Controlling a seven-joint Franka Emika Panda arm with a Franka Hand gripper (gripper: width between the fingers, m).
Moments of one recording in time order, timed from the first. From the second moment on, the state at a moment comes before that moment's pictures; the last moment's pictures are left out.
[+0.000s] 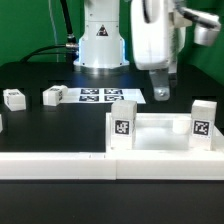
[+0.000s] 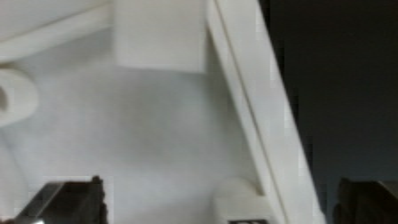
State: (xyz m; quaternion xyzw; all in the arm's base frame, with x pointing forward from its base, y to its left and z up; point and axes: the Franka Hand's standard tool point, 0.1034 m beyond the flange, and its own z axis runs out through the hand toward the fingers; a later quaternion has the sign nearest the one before) arm 0.661 0.056 0.110 -0.57 0.82 0.02 0.08
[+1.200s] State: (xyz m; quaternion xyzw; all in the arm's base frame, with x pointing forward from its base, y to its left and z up) arm 0.576 0.048 0.069 -0.73 0.68 -0.01 0.06
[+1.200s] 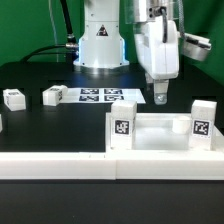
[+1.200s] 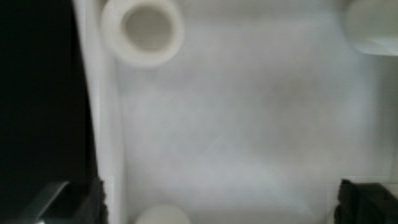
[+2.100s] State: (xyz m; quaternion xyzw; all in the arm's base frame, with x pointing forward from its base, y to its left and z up) arm 0.547 0.053 0.035 -0.74 0.67 0.00 0.04
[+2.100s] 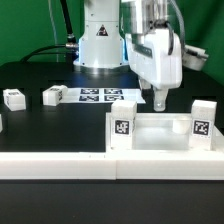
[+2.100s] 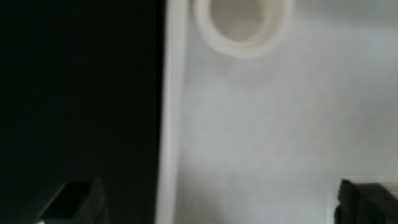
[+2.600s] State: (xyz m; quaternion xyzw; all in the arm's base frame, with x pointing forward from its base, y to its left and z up) arm 0.551 0.051 0.016 -0.74 0.67 0.00 0.03
